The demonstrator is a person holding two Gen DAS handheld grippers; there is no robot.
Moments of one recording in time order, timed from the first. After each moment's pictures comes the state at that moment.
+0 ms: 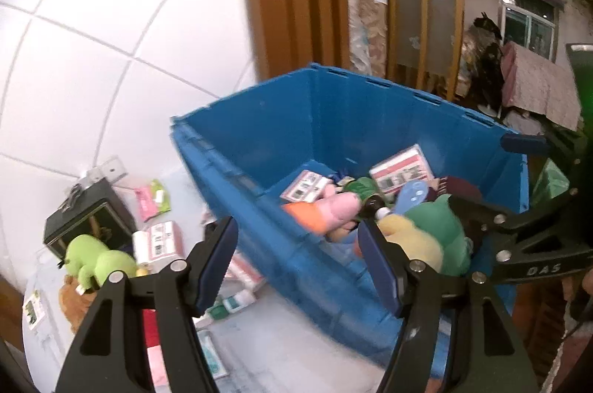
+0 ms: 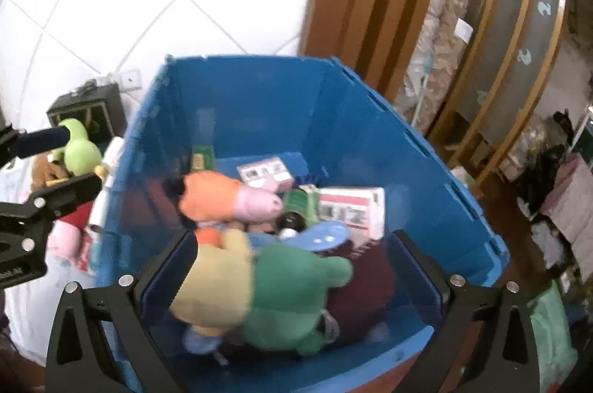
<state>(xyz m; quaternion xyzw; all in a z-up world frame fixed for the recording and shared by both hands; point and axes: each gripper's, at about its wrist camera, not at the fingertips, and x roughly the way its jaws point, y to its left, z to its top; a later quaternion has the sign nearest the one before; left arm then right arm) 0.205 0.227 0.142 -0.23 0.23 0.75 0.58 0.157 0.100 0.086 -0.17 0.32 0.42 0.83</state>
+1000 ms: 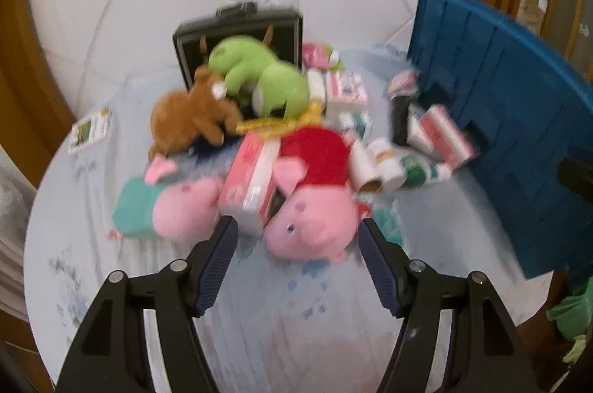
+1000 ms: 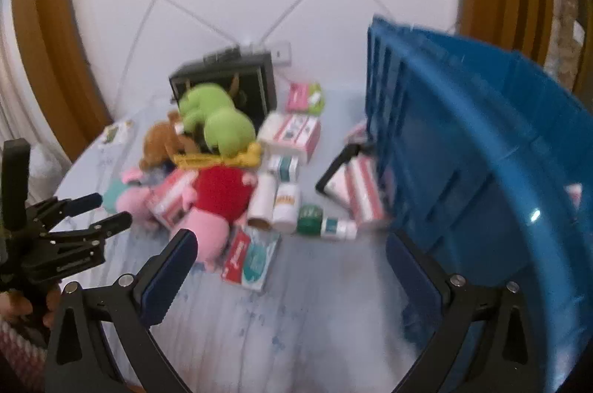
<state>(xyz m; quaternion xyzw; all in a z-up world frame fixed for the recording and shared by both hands) -0.010 0.013 -0.034 -0.40 0.17 0.82 0.37 -0.035 0.261 0.016 -0.13 0.35 0.58 0.72</state>
